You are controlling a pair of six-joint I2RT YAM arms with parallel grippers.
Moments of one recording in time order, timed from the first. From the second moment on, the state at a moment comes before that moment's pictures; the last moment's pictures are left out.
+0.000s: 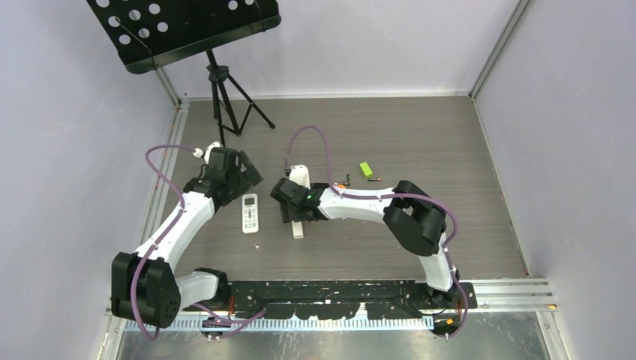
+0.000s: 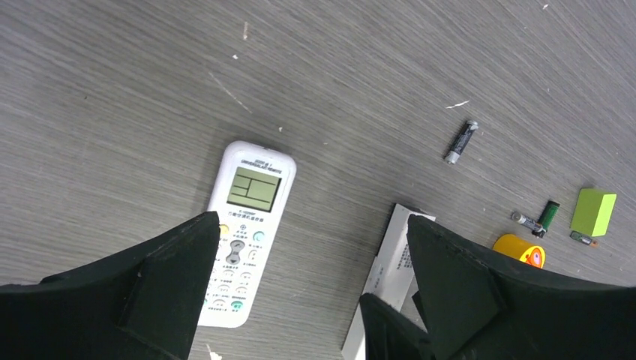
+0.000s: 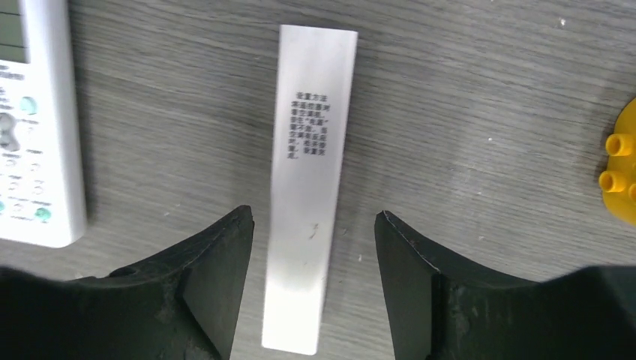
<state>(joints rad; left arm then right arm) -0.22 1.19 0.82 -0.46 -0.16 -0.75 1.09 2.00 1.42 -0.45 0.37 0.78</state>
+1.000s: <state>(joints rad) -0.17 1.15 0.94 -0.42 0.19 -0.65 0.78 1.47 1.13 -0.33 0.07 0.47</state>
